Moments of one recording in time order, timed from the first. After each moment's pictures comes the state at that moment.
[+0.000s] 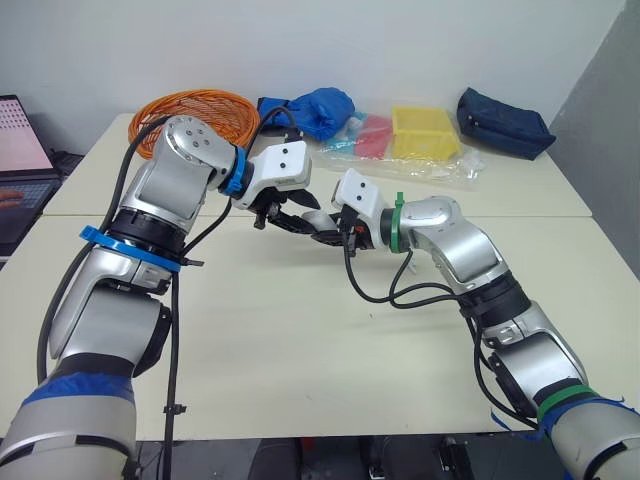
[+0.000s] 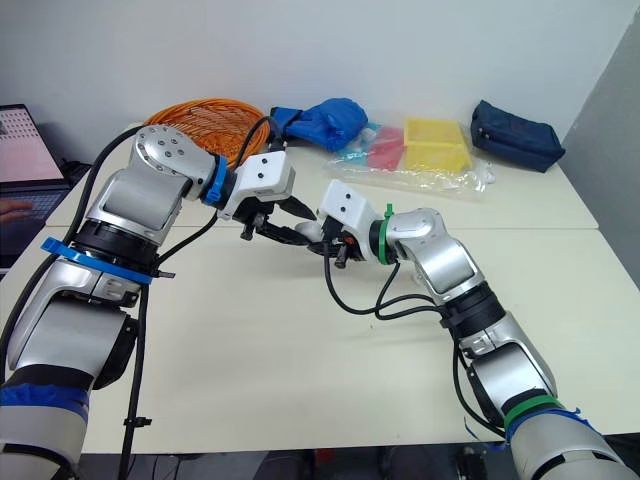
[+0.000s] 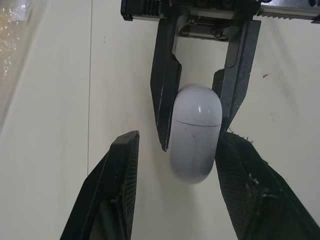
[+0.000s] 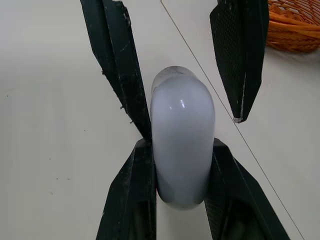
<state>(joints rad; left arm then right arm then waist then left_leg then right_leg) -1.19 0.68 -0.39 0.52 -0.04 0.20 -1.49 -0.94 -0.29 0.36 0.19 0.10 0.54 0.91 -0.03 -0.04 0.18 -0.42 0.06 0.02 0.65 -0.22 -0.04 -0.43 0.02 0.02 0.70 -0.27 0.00</state>
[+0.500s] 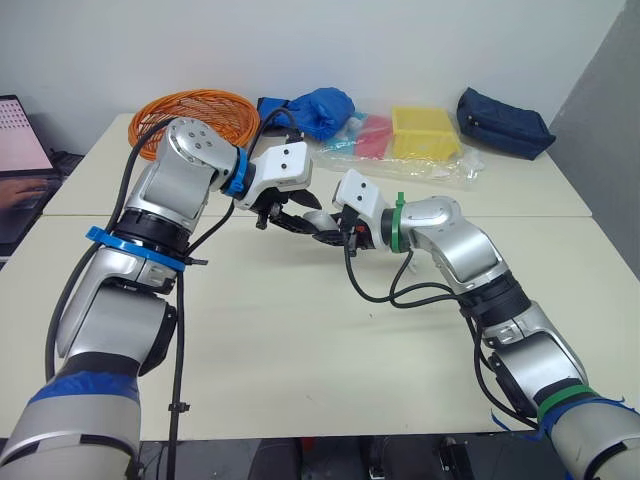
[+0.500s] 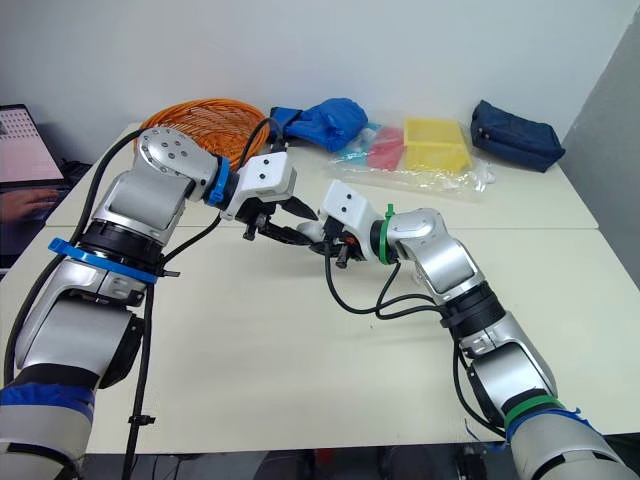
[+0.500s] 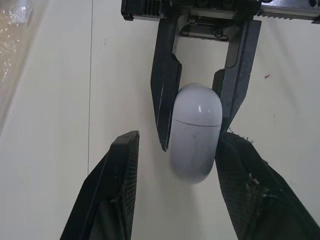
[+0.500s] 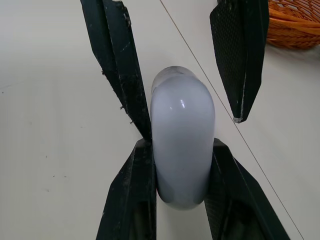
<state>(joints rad) -1.19 0.65 -0.37 0.56 -0.02 0.17 -1.49 -0.94 -0.29 0.35 0.20 0.09 0.53 0.91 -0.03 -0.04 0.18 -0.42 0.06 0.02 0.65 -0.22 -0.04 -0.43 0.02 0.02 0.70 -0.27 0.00</state>
